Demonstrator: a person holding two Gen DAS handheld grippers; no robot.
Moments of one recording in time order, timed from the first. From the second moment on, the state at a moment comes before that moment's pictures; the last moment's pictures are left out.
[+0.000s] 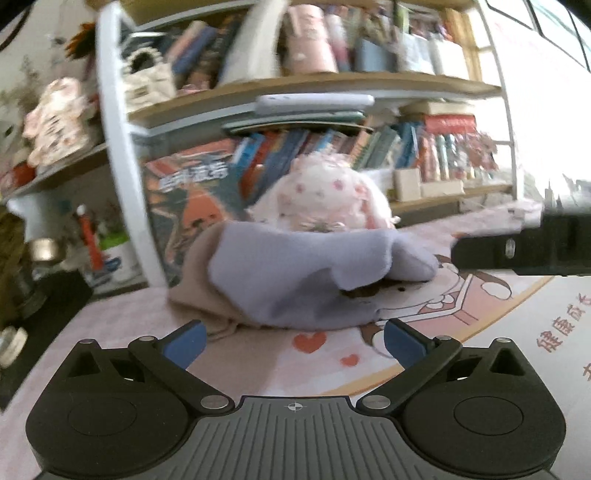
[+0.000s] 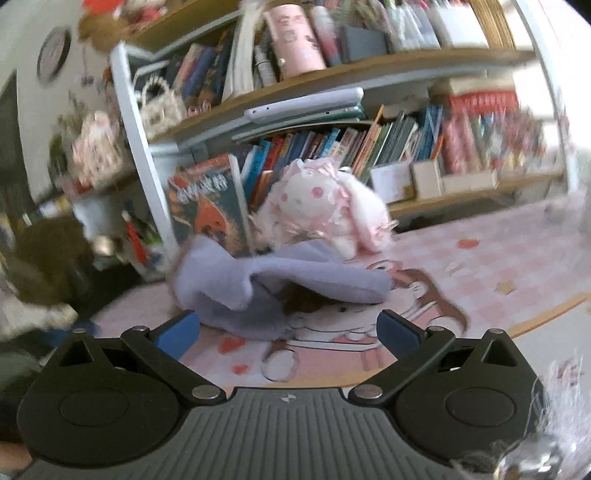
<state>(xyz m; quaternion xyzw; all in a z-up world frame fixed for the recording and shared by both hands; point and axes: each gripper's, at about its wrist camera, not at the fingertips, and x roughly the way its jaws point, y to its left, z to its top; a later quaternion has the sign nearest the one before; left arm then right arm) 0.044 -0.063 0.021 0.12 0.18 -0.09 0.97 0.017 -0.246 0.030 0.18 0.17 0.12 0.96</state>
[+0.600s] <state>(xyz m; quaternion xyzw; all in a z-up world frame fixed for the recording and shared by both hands) 0.117 -0.108 0.012 0.22 0.13 -0.06 0.96 0.087 -0.303 -0.017 0.59 0.23 0.16 0.76</state>
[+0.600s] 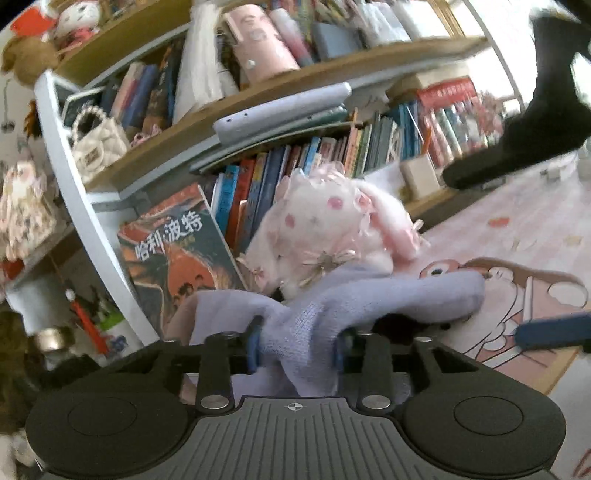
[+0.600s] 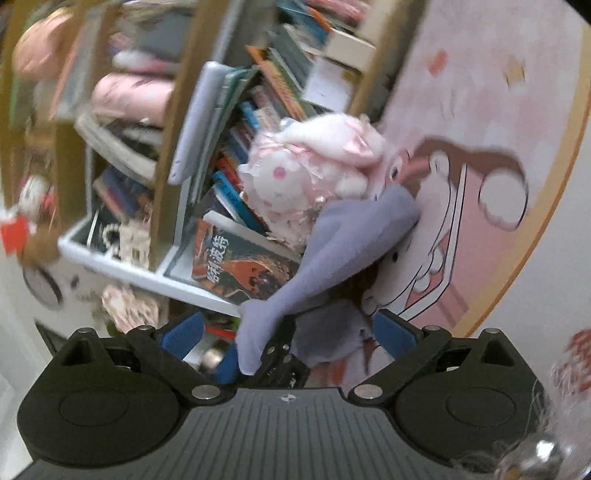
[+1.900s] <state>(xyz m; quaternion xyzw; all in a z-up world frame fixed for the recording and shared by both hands) 0.002 -0.010 0.034 -0.04 0.20 -0.21 0.95 0.123 -0.170 0.121 0.16 0.28 0.19 0.93</state>
